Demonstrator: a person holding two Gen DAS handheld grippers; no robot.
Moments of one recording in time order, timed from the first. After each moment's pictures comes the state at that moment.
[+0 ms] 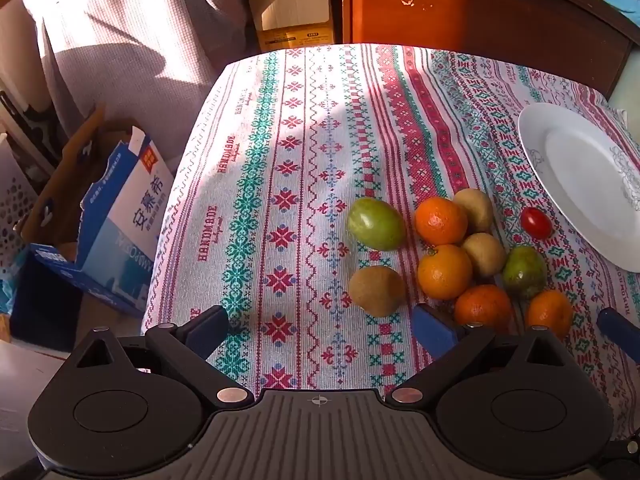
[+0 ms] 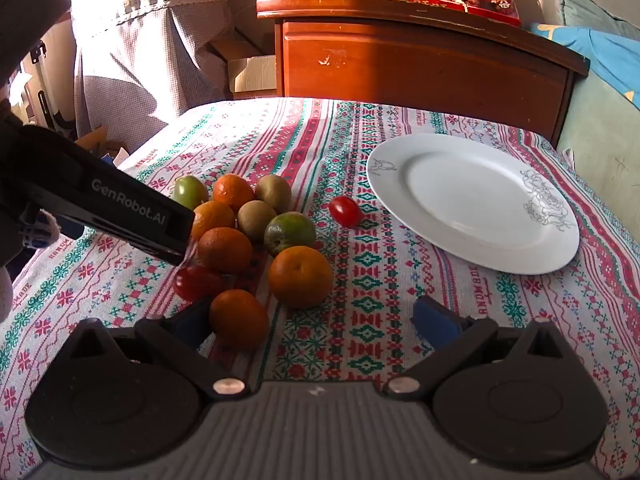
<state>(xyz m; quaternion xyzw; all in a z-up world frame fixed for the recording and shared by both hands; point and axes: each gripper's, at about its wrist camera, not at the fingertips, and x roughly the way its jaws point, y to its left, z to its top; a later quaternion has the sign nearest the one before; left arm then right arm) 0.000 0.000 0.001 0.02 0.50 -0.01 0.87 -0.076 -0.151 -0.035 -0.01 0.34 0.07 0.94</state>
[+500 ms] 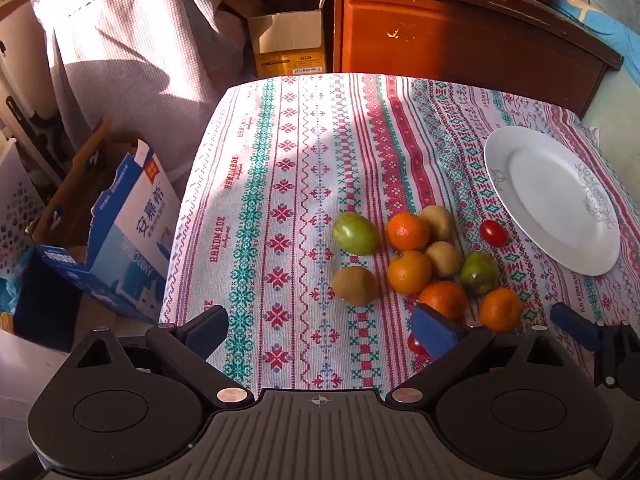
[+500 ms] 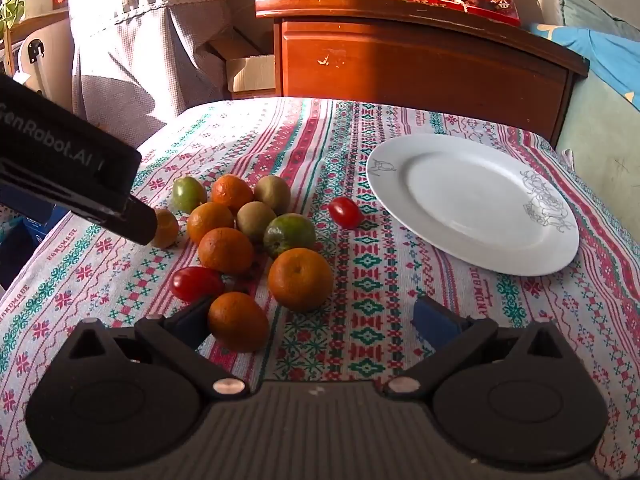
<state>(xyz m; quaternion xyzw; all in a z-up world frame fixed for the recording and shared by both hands) -0.029 0.007 0.035 0.02 0.48 -0.03 0.88 -0.078 -0.153 -0.033 -0.02 0.34 0.07 0.94</state>
